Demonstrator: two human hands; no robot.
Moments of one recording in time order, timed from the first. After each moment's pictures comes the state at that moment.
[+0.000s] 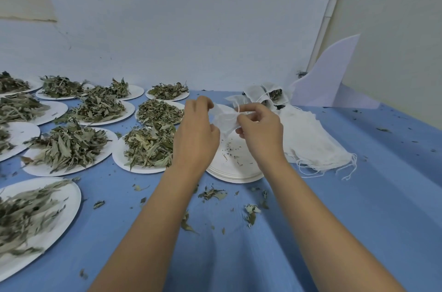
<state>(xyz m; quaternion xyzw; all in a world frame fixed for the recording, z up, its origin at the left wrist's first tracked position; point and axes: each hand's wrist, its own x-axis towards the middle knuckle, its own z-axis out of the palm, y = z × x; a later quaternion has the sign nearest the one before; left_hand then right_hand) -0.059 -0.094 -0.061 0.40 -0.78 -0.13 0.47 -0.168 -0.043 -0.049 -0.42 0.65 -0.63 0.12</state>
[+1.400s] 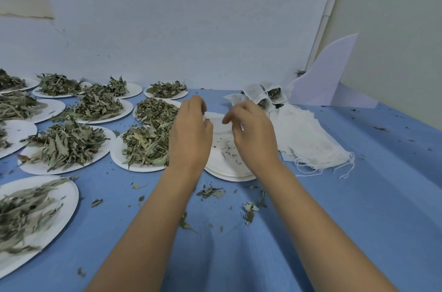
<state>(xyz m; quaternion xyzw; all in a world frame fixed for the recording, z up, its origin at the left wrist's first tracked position) -0.057 -0.090 -0.062 0.41 -0.75 -0.13 0.51 -0.170 -0.045 -0.065 -0.62 0.62 -0.46 -0.17</state>
